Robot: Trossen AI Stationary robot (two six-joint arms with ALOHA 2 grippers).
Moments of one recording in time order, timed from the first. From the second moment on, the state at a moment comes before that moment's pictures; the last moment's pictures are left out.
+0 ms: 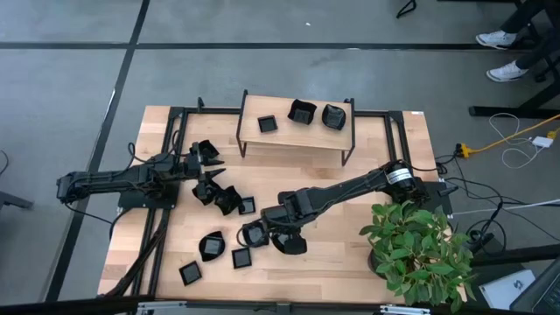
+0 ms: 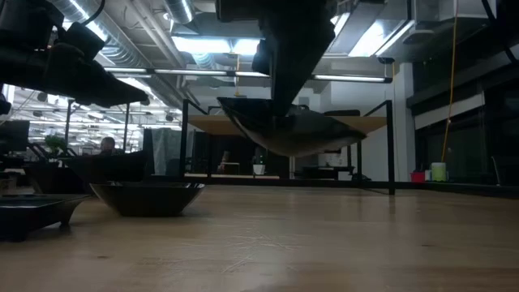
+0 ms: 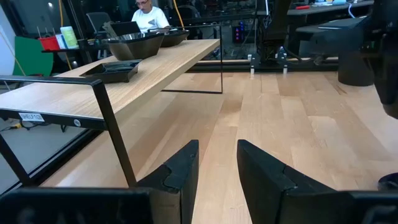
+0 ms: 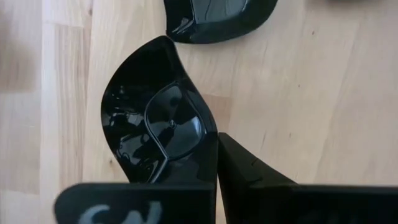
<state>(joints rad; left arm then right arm) 0.18 0.15 0.01 0.03 -0.10 0.07 0.28 2.13 1.92 -1.08 0.00 0.12</state>
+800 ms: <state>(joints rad) 0.18 0.15 0.01 0.03 -0.10 0.07 0.27 2.06 1.98 -1.17 0.00 0.06</state>
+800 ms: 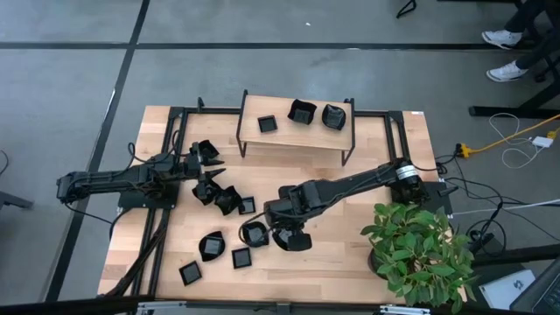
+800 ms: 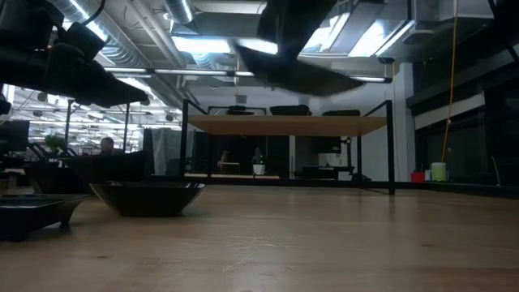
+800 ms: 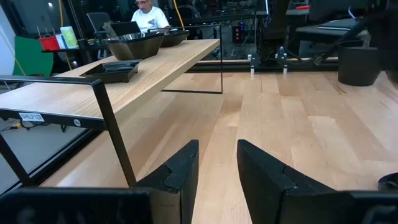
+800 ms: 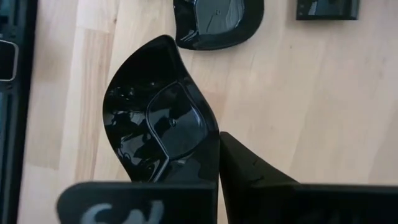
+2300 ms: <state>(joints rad) 0.18 0.15 0.01 0.03 -0.10 0.07 -0.10 1.78 2.13 -1.50 0.14 0.02</state>
